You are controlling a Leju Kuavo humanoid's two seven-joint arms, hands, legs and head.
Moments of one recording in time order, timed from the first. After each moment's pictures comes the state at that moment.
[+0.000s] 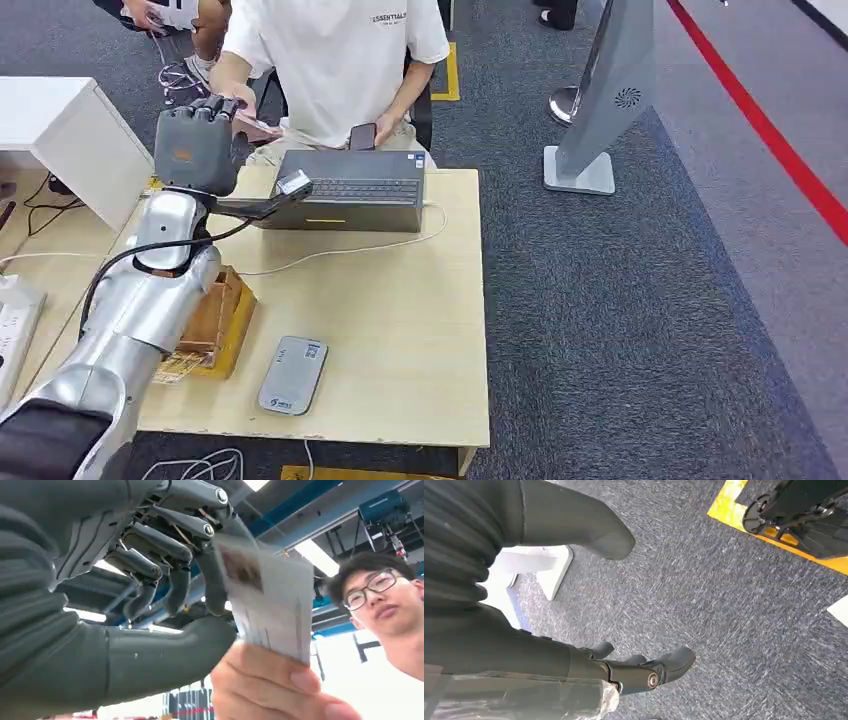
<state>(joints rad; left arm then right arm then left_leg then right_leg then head) -0.80 0.15 -0.36 -0.94 -1.43 0.52 0.06 -0.18 0.04 -0.89 -0.23 1.52 0.05 0.01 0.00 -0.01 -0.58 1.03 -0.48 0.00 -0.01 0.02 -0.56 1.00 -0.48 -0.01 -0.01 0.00</state>
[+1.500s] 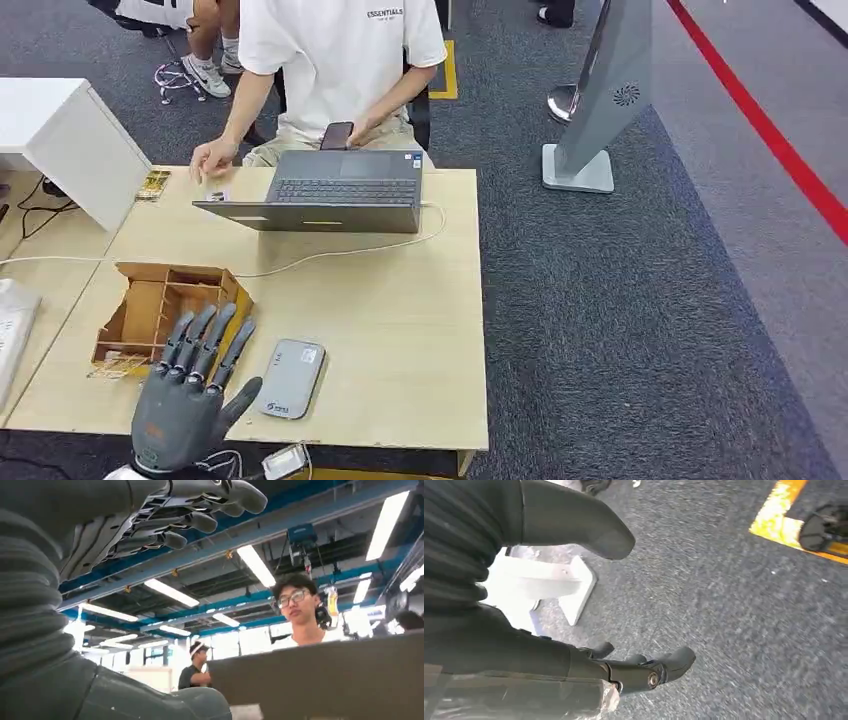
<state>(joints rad) 0.25 0.38 -0.36 -1.82 -1.45 0.68 0.03 -0.02 0.01 -0.88 -0.23 1.44 0.01 -0.03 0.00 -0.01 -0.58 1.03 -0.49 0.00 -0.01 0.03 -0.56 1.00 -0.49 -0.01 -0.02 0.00</state>
